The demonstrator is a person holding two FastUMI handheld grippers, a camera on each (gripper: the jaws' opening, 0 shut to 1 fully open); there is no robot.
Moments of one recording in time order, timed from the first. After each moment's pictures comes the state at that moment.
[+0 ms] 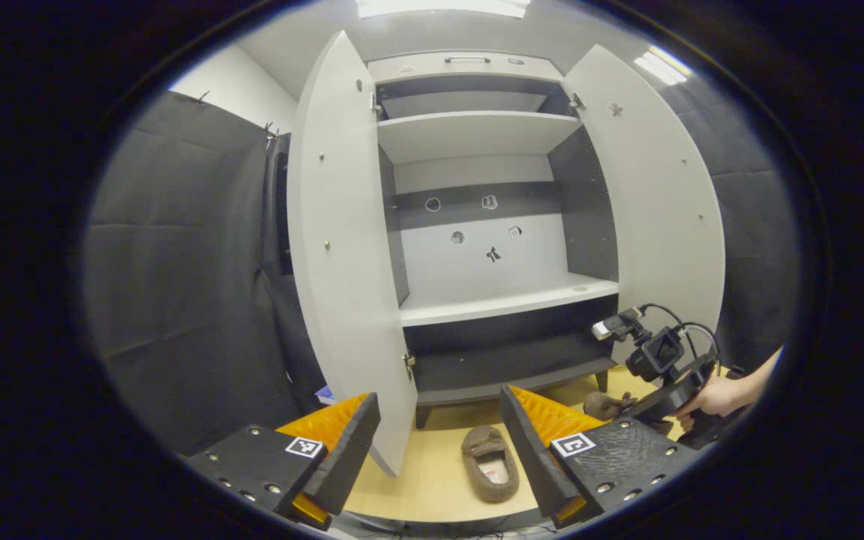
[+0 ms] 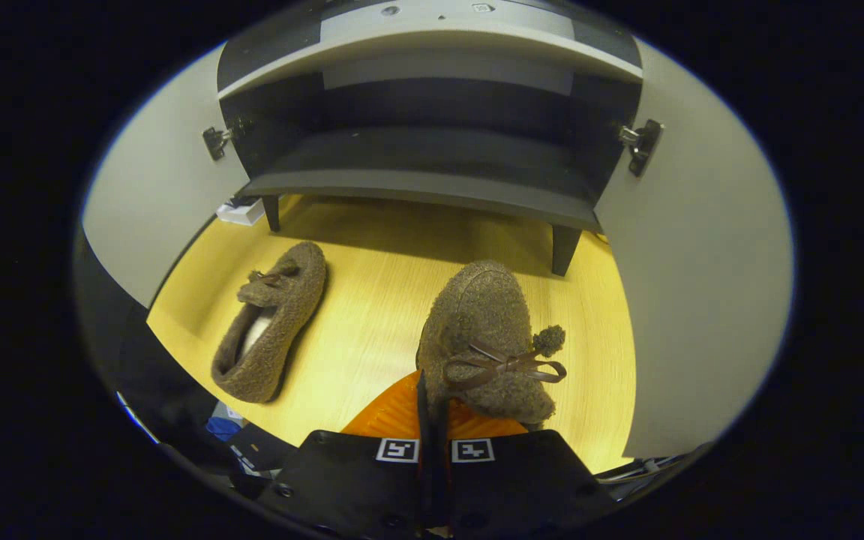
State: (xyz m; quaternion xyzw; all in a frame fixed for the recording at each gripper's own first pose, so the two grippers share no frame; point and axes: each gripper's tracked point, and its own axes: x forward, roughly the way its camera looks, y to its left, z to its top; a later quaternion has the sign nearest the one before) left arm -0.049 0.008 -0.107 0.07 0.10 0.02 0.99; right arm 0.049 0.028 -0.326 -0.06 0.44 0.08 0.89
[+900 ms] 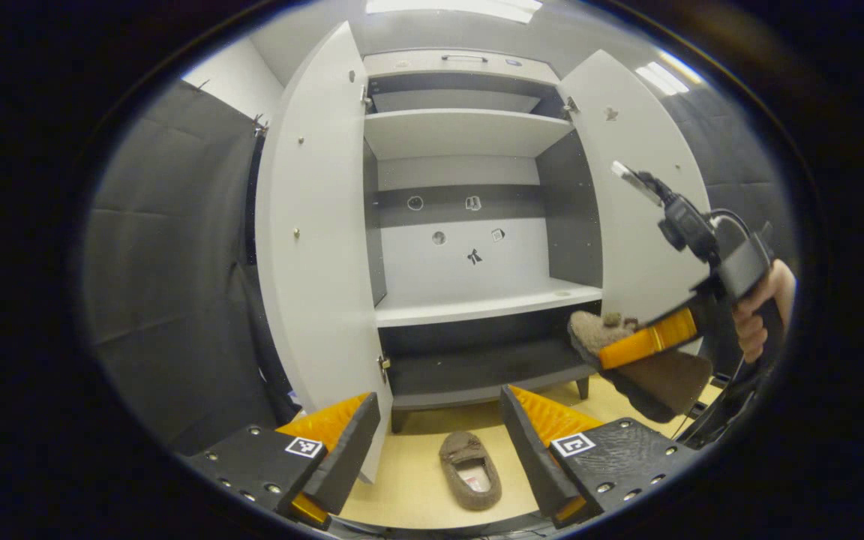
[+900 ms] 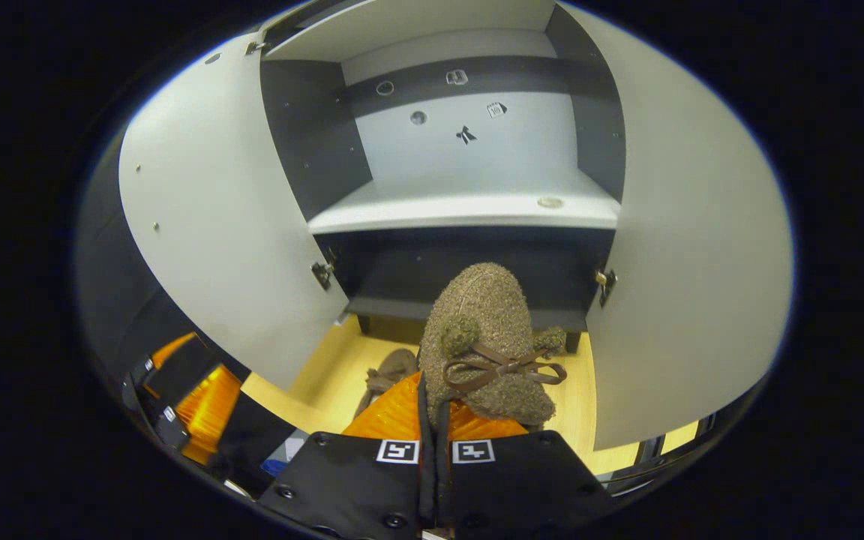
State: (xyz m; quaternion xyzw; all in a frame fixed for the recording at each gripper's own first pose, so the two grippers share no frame) left arm -0.030 -0.007 -0.115 0.05 0.10 -0.02 0.99; right arm 0.038 0.092 -0.128 0.00 0.31 0.15 0.94
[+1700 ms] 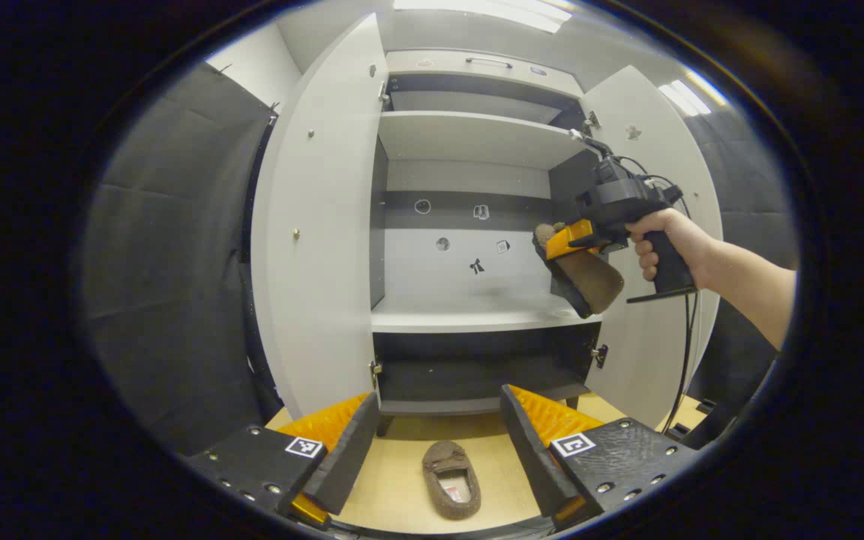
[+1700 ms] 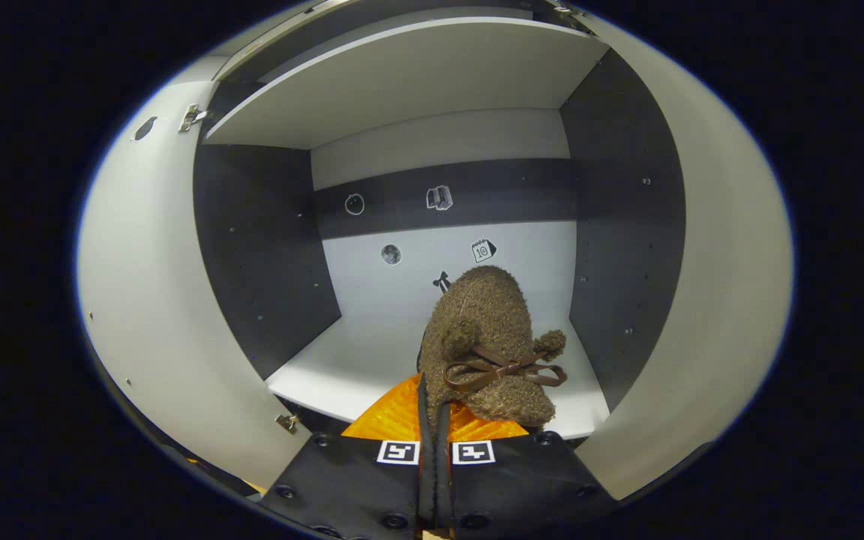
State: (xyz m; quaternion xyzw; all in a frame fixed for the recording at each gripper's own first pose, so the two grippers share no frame) left arm -0.014 -0.009 -0.105 0.00 0.09 -0.02 1.00; right arm 0.225 0.079 0.029 0.00 0.14 0.11 0.98
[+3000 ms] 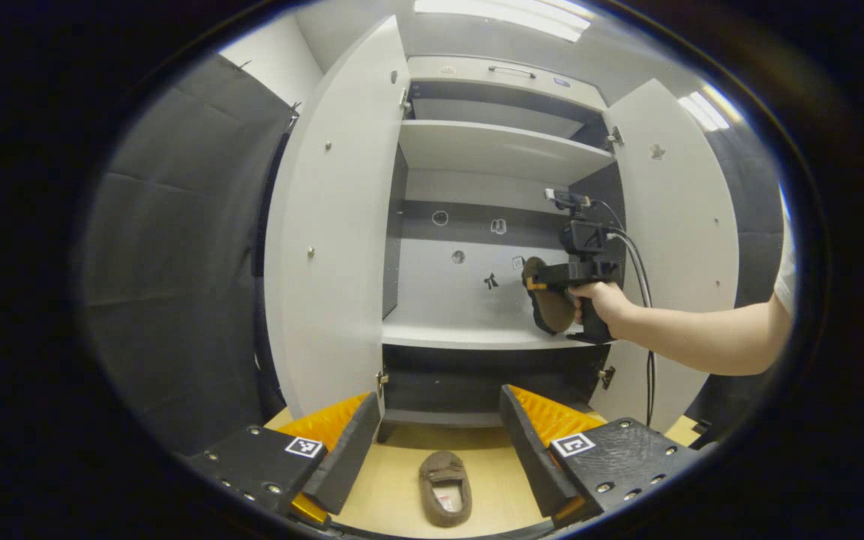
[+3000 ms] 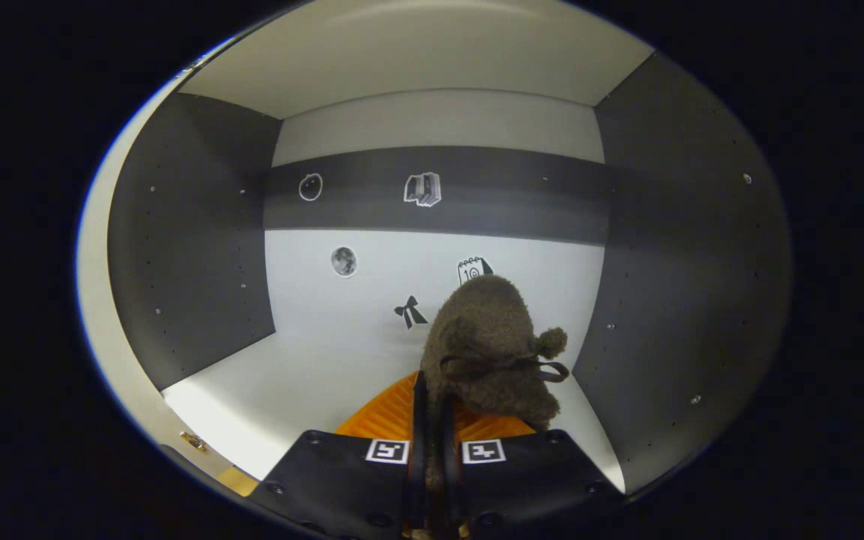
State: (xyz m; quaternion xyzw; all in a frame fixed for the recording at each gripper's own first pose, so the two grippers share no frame) left arm -0.010 -0.003 -0.084 -0.02 0.07 0.02 1.00; right arm 0.357 0.079 -0.003 -0.08 0.08 0.07 0.99
